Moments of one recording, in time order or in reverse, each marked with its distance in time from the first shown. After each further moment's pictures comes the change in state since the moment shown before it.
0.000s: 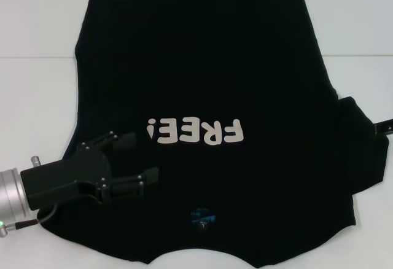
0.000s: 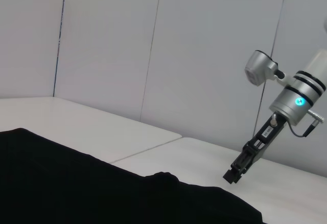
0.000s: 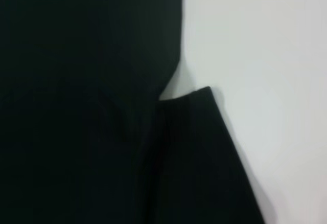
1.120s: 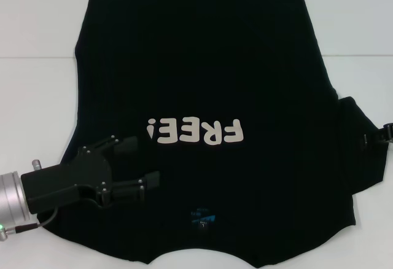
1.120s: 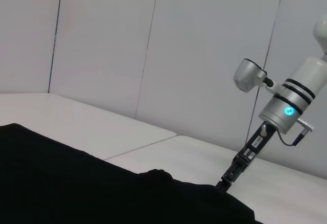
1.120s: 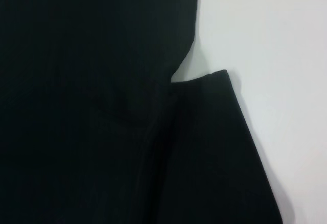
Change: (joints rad) left arm 0.003 0.000 0.000 -0.002 0.010 0.012 -0.012; right arm 0.014 0.009 -0.066 0.068 -0.002 0.071 -0.009
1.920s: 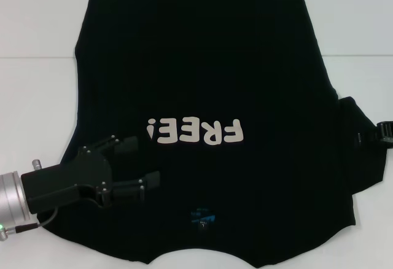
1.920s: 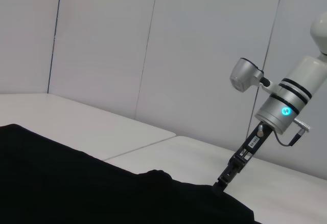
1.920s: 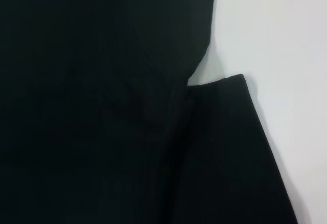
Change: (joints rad) left arm -0.001 0.000 0.000 0.000 0.000 0.002 0.000; right arm 0.015 0.005 -0.014 0.012 0.006 0.009 -0.003
